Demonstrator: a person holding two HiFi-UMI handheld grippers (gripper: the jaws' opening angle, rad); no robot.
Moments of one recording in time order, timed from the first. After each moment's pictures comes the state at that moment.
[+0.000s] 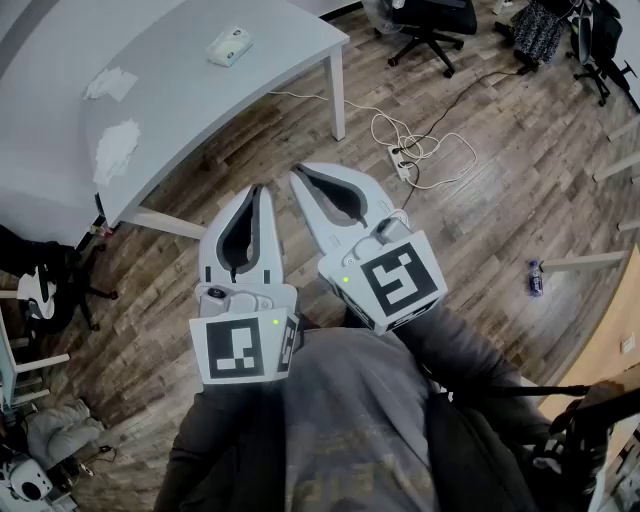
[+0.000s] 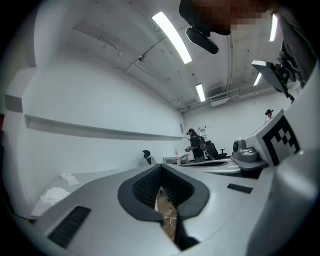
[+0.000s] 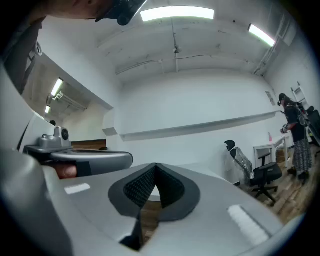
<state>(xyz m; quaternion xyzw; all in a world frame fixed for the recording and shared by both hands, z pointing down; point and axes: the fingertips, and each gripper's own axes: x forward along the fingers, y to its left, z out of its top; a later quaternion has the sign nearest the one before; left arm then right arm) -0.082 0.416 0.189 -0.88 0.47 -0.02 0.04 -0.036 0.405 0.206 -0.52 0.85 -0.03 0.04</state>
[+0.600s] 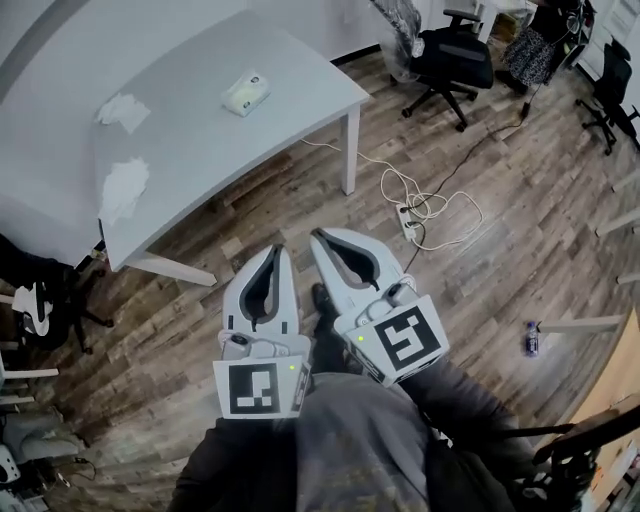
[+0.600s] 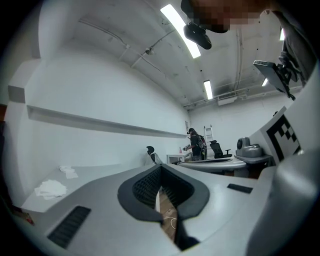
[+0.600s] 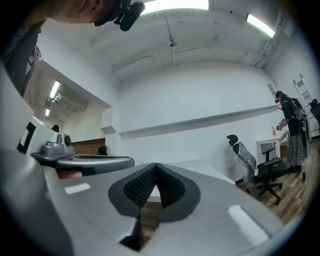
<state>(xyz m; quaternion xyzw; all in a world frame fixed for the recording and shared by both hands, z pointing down) -0.072 0.327 0.221 -0.87 0.49 -0.02 0.00 -0.027 0.324 0.233 -0.50 0.87 -0.05 0.03</state>
